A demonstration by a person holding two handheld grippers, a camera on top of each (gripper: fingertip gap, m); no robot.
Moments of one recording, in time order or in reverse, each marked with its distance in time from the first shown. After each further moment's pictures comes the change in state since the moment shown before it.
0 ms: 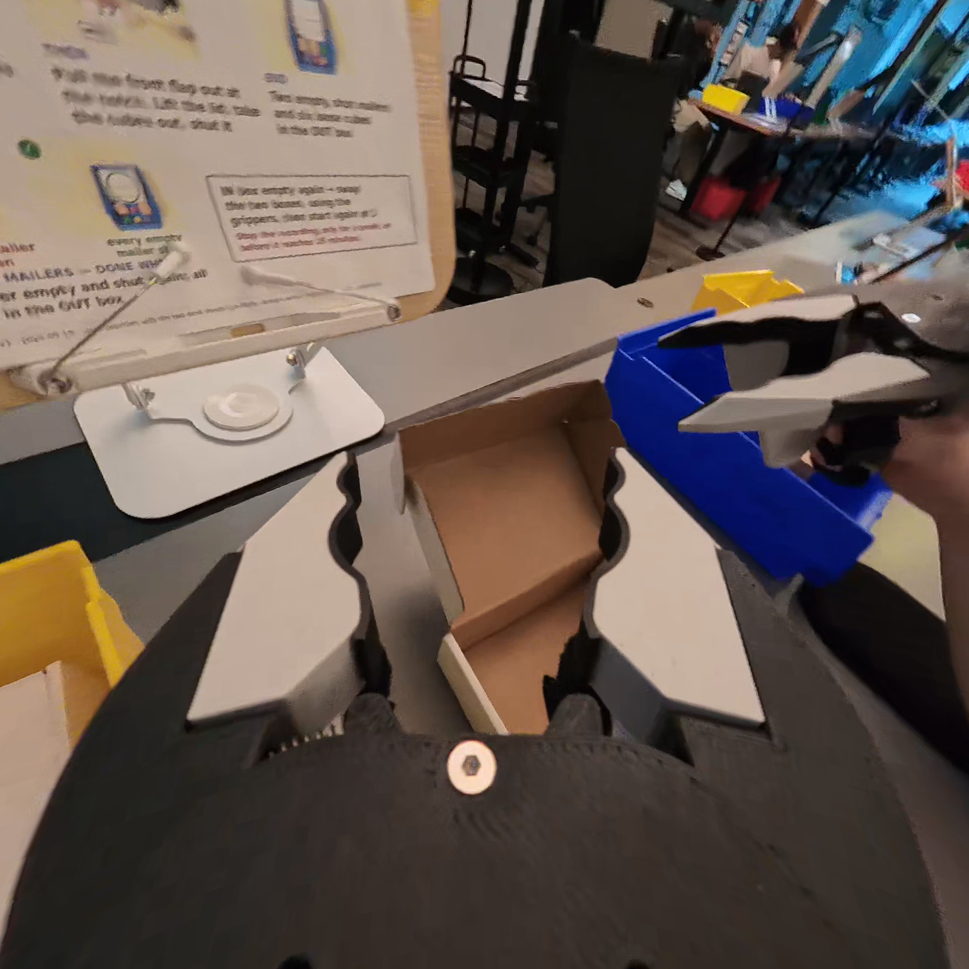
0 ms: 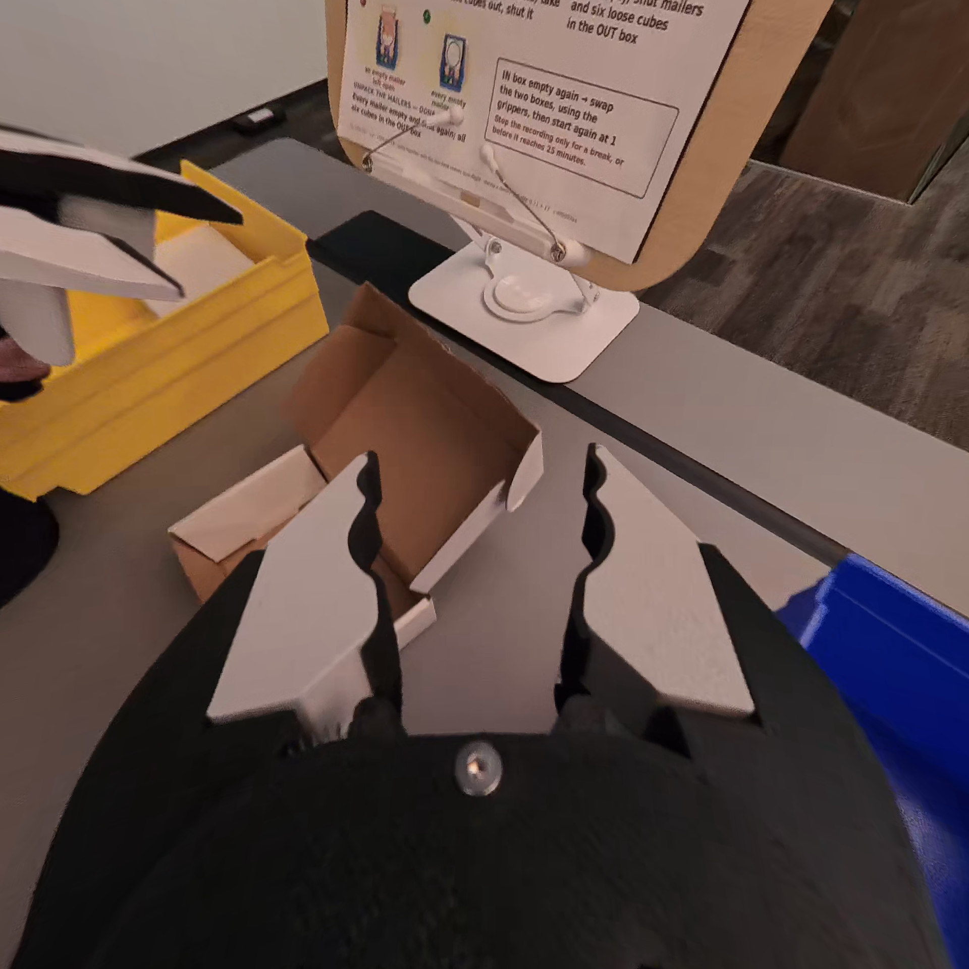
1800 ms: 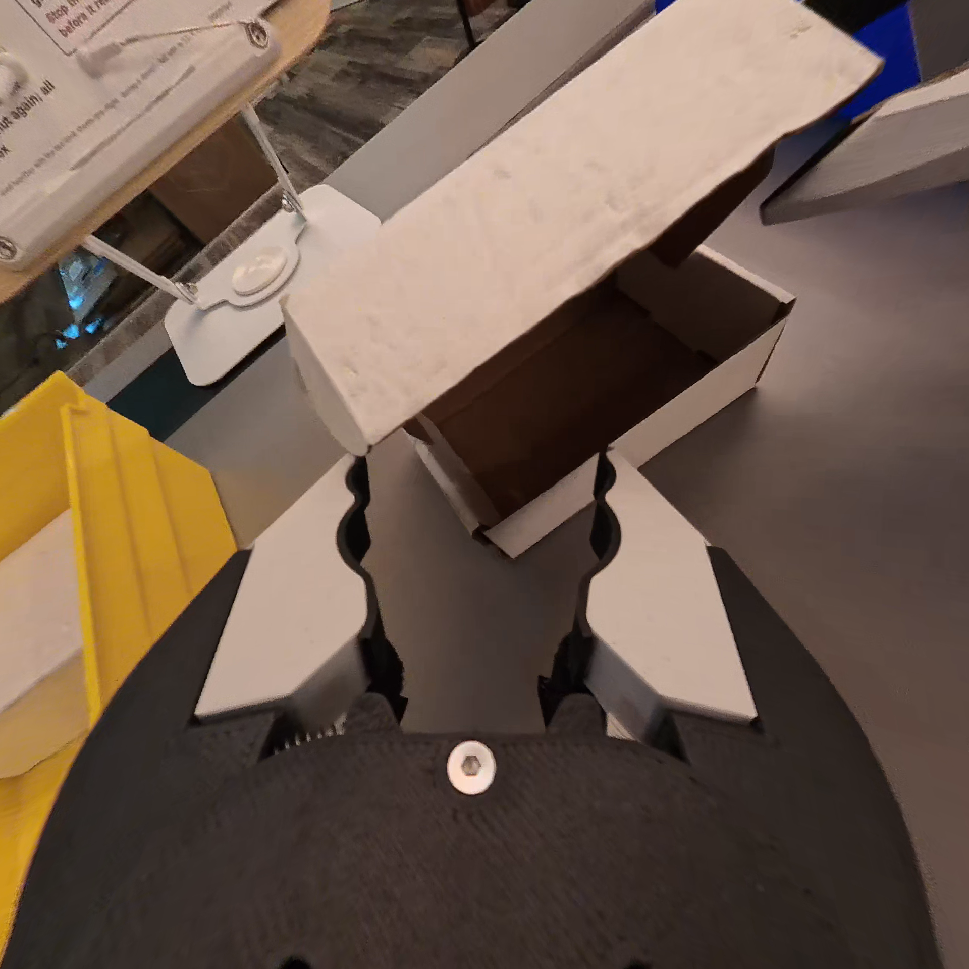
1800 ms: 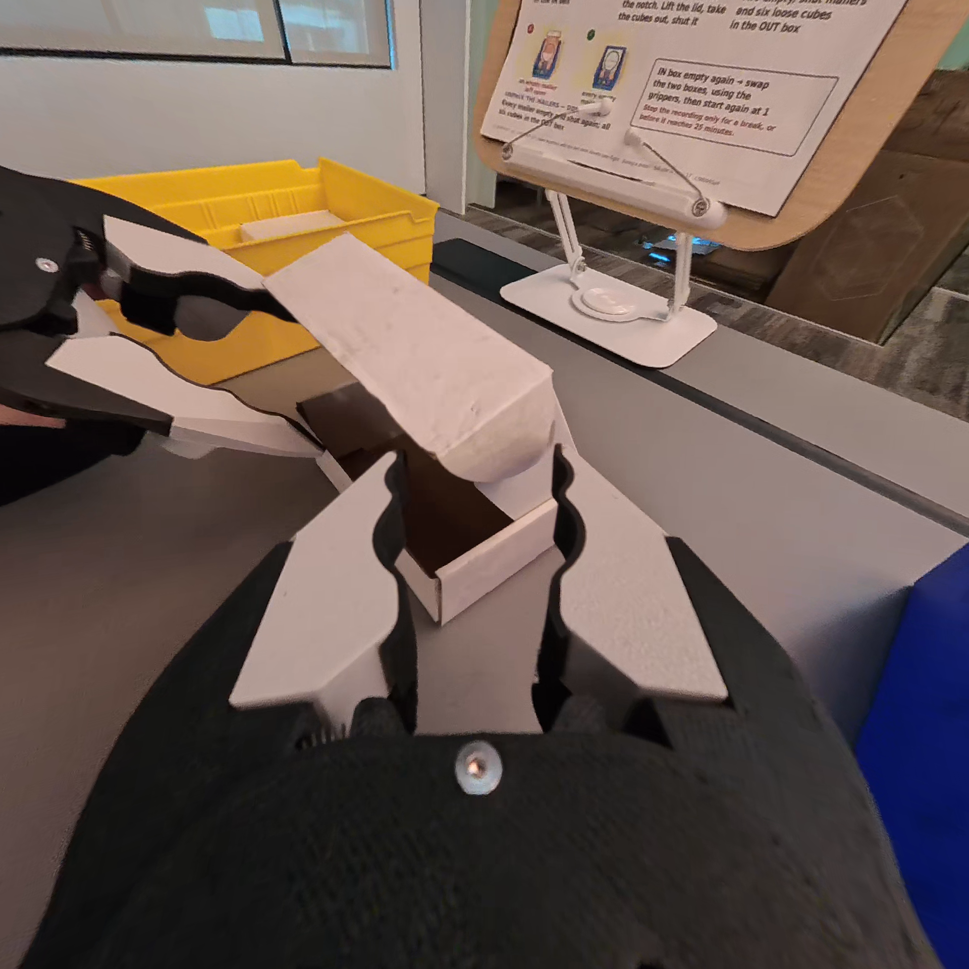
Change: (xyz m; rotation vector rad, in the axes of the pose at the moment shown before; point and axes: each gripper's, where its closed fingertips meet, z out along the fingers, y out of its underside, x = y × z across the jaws) left arm 0.041 0.153 -0.029 -0.248 -0.272 0.471; right arm -0.090 0.090 -0.024 0.228 -0.027 -0.111
